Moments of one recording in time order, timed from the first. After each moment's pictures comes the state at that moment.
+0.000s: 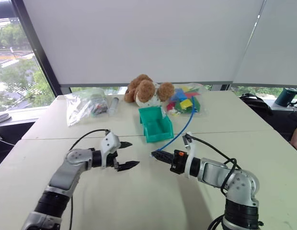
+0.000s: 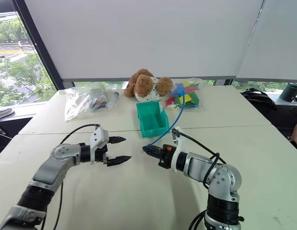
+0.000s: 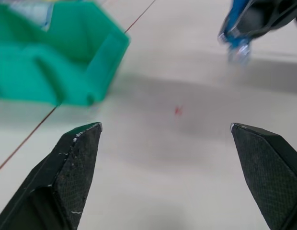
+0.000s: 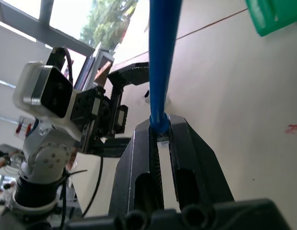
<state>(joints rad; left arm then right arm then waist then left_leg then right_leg) -0.43 0.59 -0.03 0.06 -0.27 0.24 -1.03 -0.47 -0.11 -0.26 -0.34 0.87 1.38 0.31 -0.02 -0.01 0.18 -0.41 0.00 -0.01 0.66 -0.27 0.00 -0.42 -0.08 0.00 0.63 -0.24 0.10</state>
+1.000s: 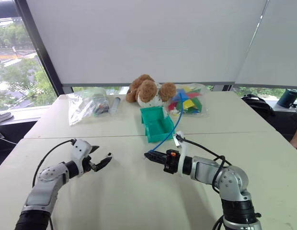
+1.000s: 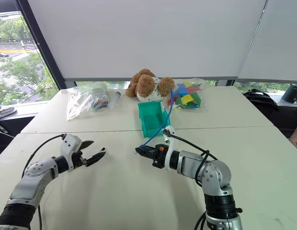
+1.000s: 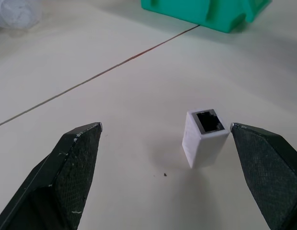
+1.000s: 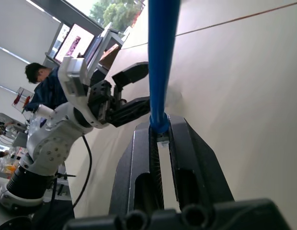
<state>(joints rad) -0.31 0.55 0.14 0.23 -0.28 0.17 -0.82 -0.48 -0.19 -0.09 -0.26 0.83 1.19 0.39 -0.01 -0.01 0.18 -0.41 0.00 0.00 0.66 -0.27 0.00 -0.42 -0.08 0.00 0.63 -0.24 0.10</state>
